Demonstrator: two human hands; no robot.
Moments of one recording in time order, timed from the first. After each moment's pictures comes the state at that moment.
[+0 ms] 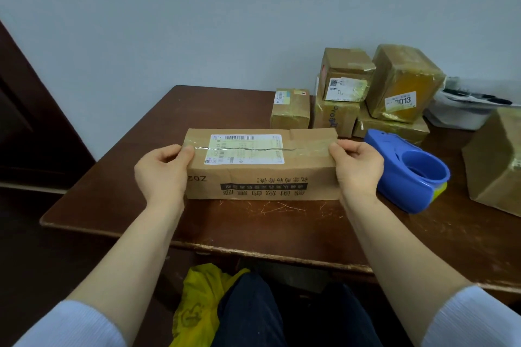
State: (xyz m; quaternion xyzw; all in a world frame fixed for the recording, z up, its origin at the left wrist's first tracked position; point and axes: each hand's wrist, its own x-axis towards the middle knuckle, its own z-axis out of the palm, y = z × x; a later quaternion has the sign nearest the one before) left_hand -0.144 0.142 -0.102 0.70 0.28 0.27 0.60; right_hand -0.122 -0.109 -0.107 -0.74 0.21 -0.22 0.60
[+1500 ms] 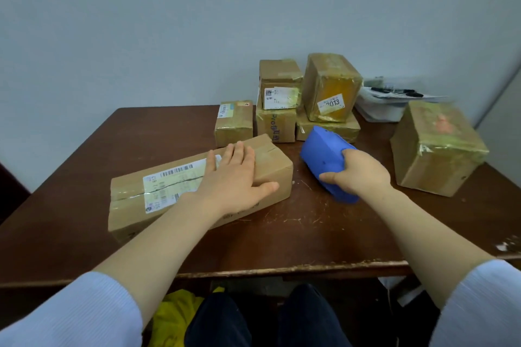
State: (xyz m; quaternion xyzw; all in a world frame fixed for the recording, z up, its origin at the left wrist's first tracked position) left_hand -0.126 -0.002 -0.077 0.98 -0.18 -0.05 0.02; right_hand -0.143 -0.229 -0.083 -0.98 0.16 -0.03 0.14
